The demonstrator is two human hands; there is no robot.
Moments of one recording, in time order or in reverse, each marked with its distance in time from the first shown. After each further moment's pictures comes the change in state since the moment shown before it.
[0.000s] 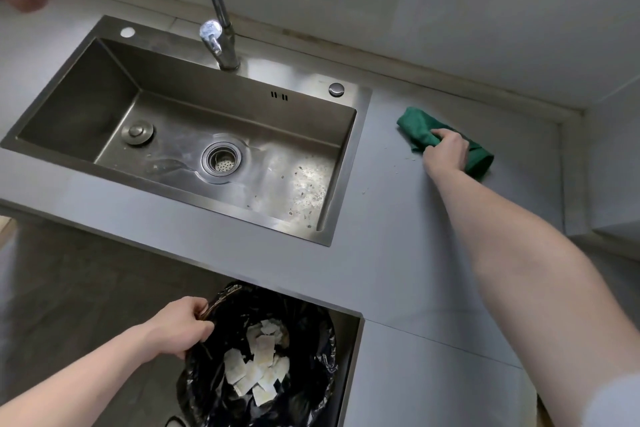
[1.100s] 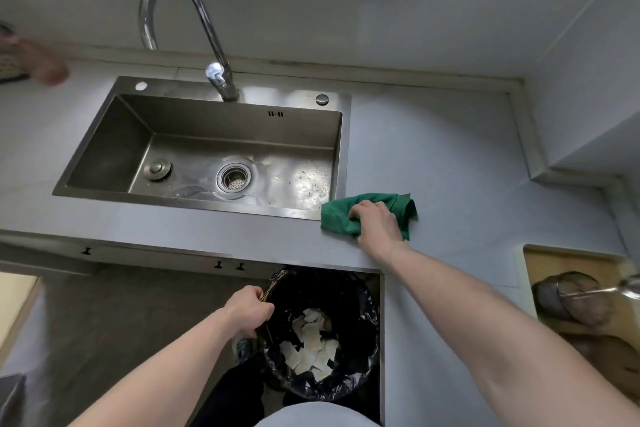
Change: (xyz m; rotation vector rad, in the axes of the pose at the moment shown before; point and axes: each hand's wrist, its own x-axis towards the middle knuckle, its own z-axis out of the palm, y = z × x) left_hand -0.024 0.010 0.018 0.179 0.044 0.061; right_hand -0.253 0.008 0.024 -0.283 -0.392 -0.416
